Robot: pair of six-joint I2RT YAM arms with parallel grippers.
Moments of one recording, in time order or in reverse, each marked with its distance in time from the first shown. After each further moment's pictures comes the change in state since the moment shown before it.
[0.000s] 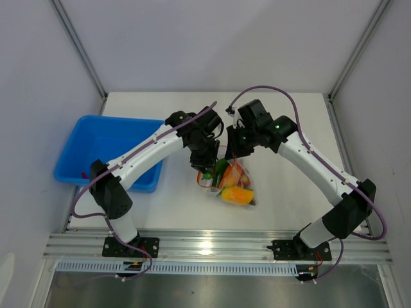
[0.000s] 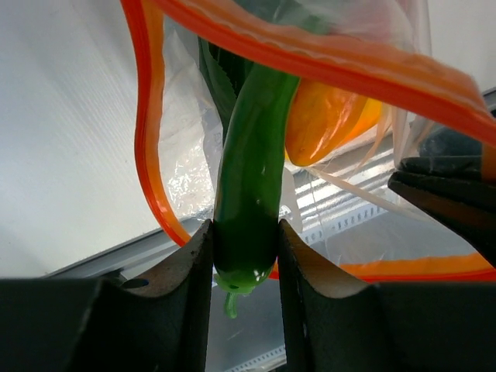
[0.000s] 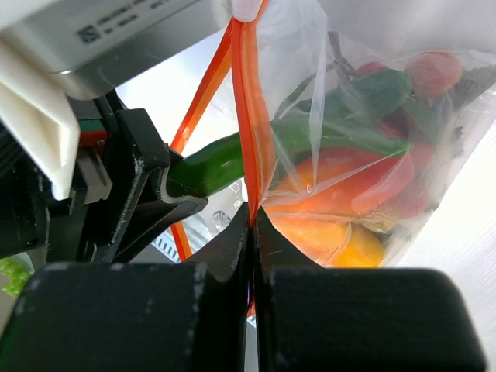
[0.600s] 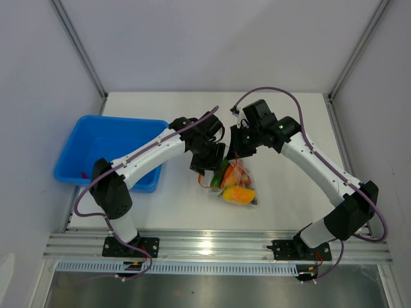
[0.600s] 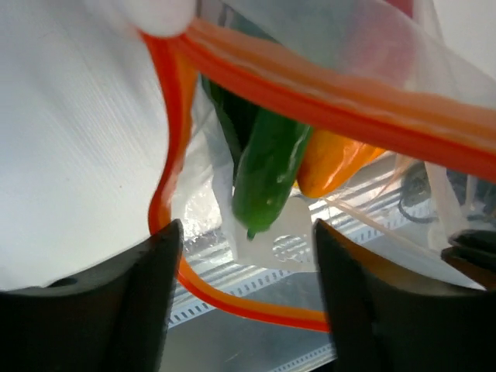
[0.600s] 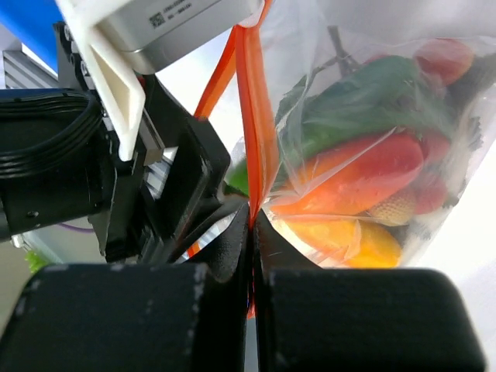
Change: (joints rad) left arm 0.000 -0.001 -0.112 0.144 0.009 -0.014; right arm -0.046 -0.019 -0.037 0.019 -0.055 0.034
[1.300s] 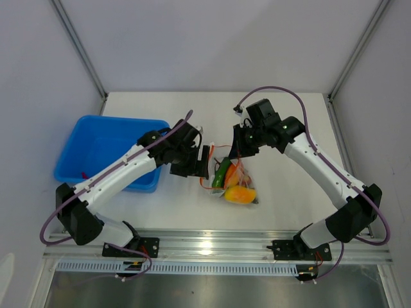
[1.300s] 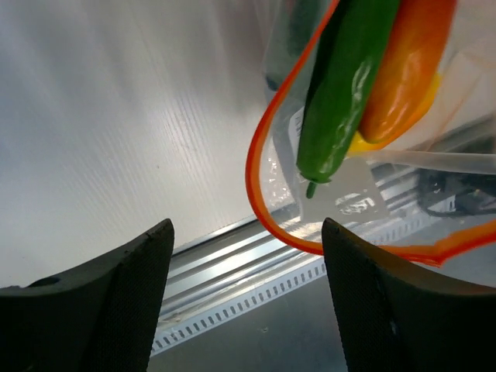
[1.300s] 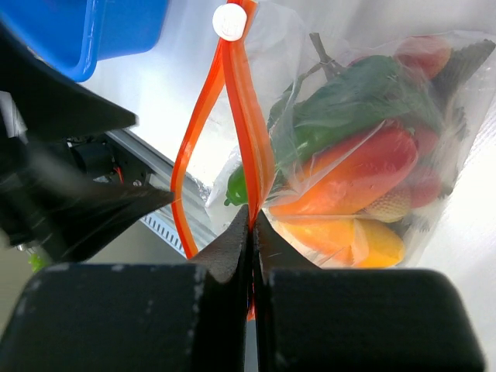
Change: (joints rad) left arm 0.028 -0.328 -0.240 0.083 -0.098 0.014; right arm -0.017 -0.026 -0.002 -0.014 -0.007 0.002
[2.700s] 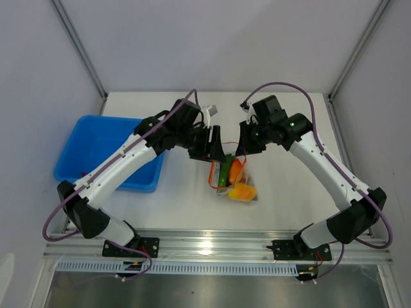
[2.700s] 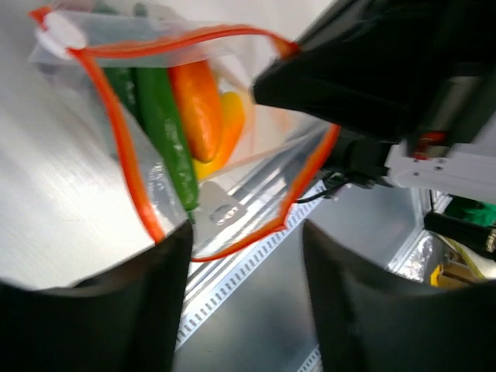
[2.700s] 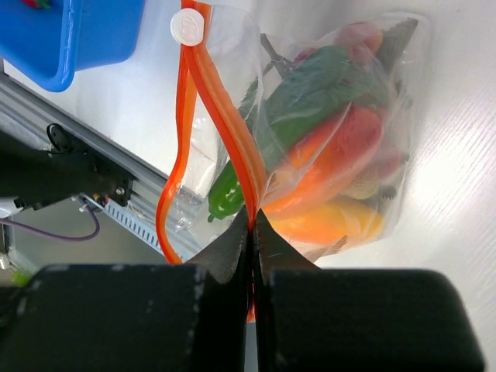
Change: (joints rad) left arm 0.020 0.080 0.233 0.114 0.322 0.003; right arm -0.034 -0.011 0.055 -0.081 0.059 -0.034
